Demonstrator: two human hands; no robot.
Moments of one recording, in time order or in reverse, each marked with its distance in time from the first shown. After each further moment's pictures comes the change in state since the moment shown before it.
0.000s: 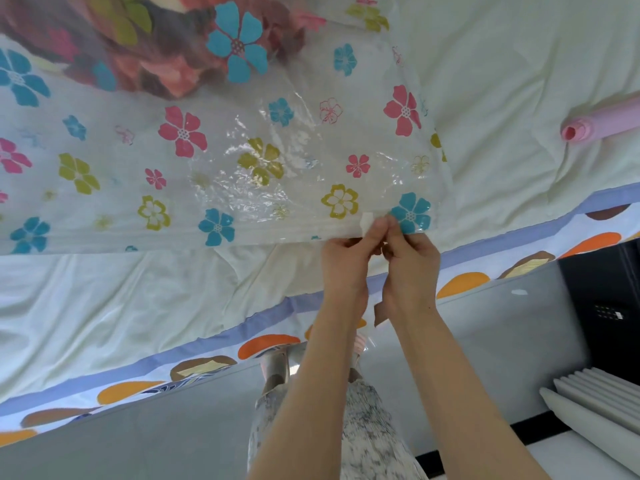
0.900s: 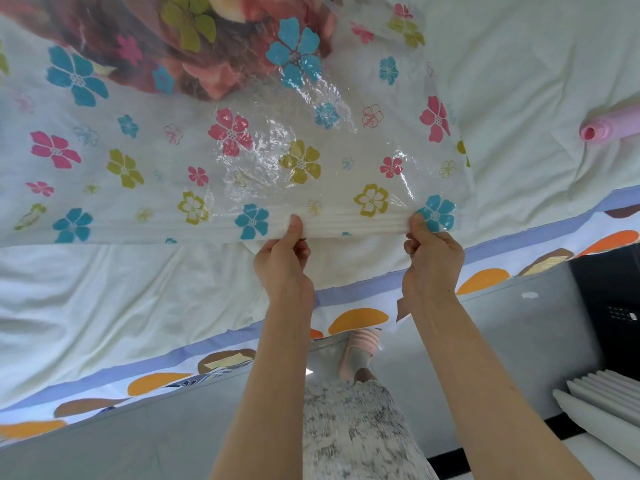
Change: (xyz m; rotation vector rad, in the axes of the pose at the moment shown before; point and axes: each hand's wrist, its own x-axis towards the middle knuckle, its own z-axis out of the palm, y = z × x) left_hand 0.002 0.058 -0.087 -0.261 0.478 -0.029; right_hand -0.005 0.003 0.014 0.063 0.203 0.060
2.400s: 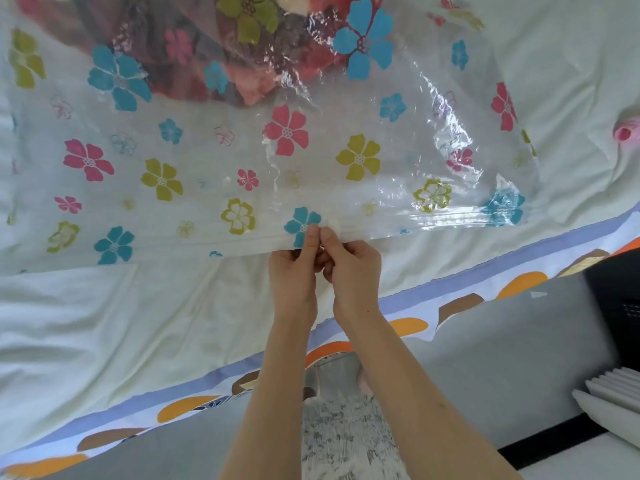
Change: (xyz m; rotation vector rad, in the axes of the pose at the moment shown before) left_hand 0.046 0.020 -0.044 0.277 -0.367 0.244; right_hand -0.078 0.086 0.092 -0.246 -0.325 -0.026
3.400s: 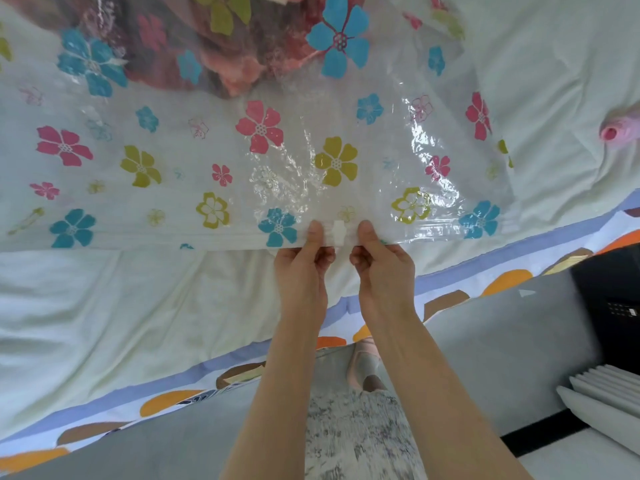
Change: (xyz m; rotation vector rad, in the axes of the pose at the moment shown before) left_hand -0.013 -0.004 0.027 -0.339 -0.004 -0.141; right_hand 0.007 -0.019 -0.048 0.363 0.043 0.111
